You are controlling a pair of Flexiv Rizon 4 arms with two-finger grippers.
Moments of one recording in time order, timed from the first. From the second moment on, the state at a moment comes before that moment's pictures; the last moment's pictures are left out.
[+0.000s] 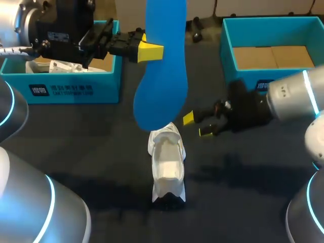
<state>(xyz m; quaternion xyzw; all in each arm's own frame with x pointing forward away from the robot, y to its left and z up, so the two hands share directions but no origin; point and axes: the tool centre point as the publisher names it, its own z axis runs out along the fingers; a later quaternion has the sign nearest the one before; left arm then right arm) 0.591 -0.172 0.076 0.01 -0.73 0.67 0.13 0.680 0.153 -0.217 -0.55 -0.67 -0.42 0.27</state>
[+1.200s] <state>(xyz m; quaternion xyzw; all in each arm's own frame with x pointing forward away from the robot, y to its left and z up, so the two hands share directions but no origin) 0.630 -0.166 0.044 -0.10 -0.76 0.64 -0.05 0.695 0.133 -0.191 -0.53 -0.62 -0.46 0.35</state>
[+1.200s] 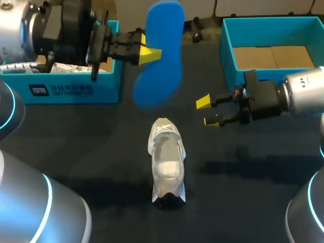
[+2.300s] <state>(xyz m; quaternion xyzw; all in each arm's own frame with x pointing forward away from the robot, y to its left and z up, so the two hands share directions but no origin) 0.684 -0.169 -0.054 -0.47 -0.62 0.51 -0.36 0.695 0.132 -0.190 -0.53 -0.62 -0.46 0.35</state>
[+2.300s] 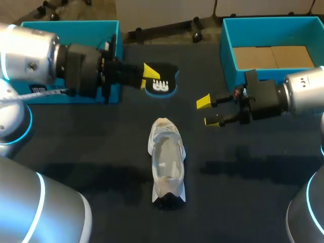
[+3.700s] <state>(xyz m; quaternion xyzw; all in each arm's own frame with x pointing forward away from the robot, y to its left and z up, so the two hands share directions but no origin) 0.662 -0.190 -0.139 -0.59 -0.51 0.43 -0.46 0.695 0.133 -0.191 -0.53 -0.62 -0.46 0.35</state>
